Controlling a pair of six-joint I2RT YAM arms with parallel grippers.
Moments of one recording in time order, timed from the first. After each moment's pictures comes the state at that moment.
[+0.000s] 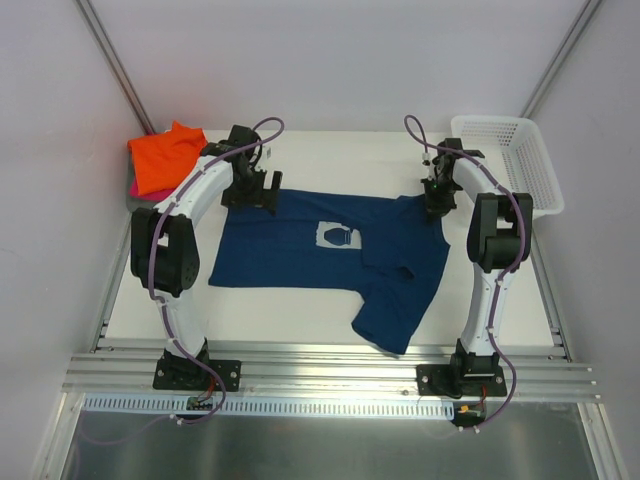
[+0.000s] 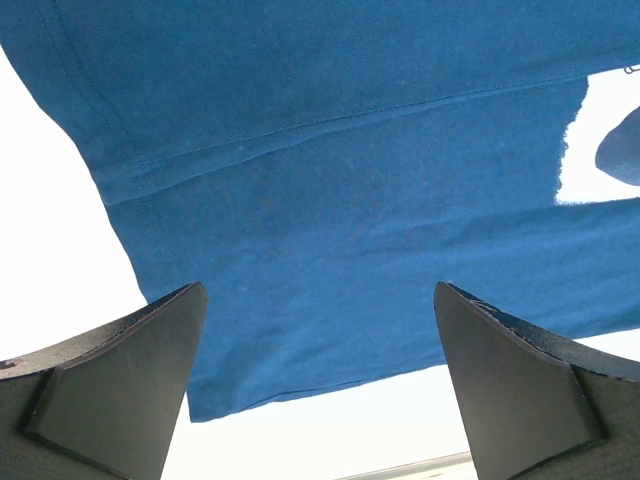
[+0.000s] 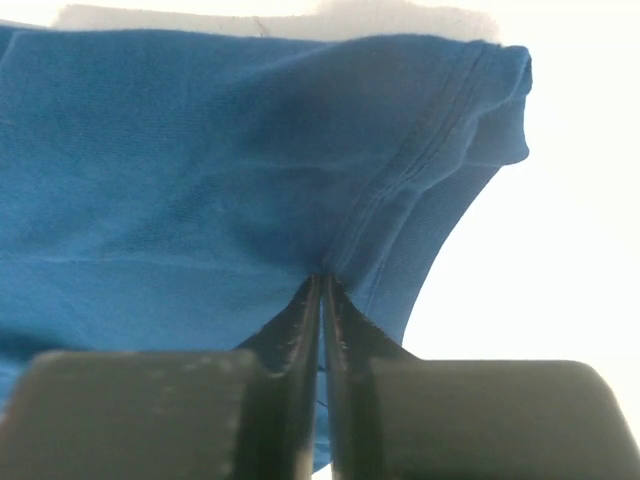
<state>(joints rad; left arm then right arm) -0.25 1.91 1.64 -0.92 0.09 -0.09 0.05 2.20 1.76 -0.92 -0.08 -0.04</state>
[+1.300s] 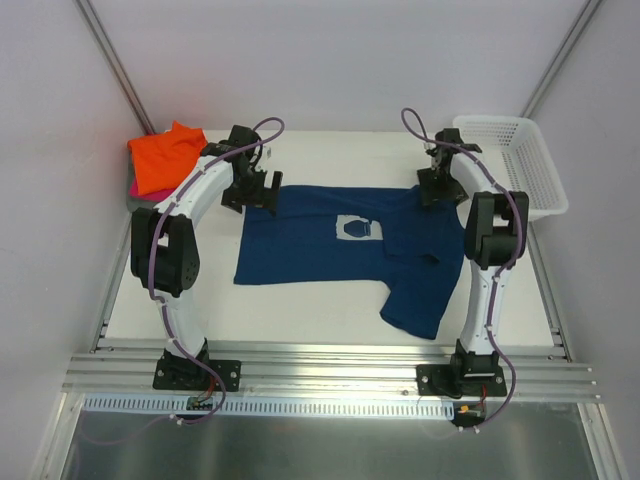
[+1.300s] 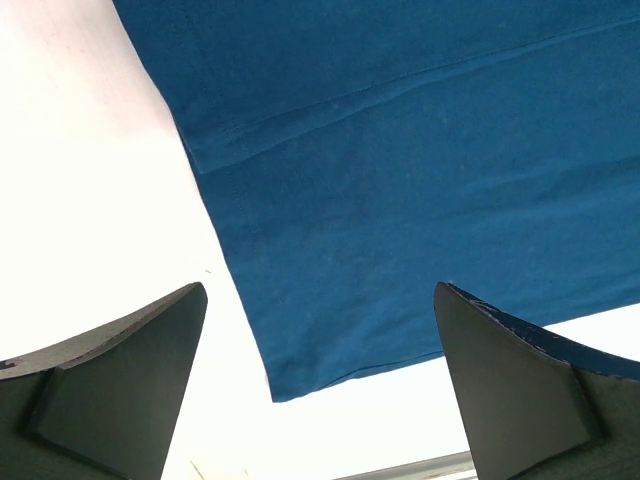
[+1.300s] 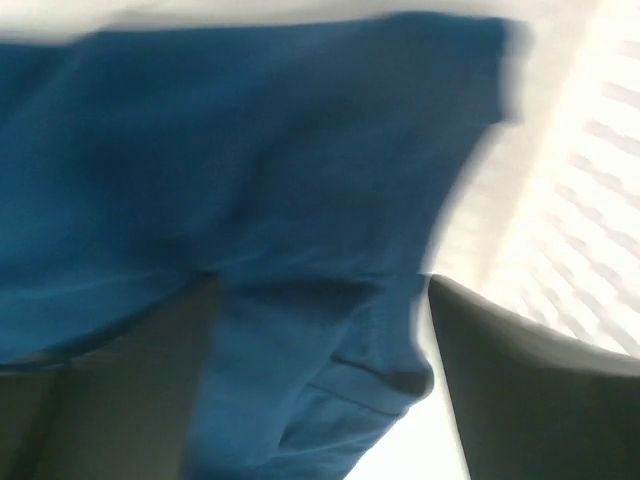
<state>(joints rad) -0.25 1.91 1.64 -0.92 0.09 -0.09 0.05 2.25 1.88 -0.85 0.19 -0.13</state>
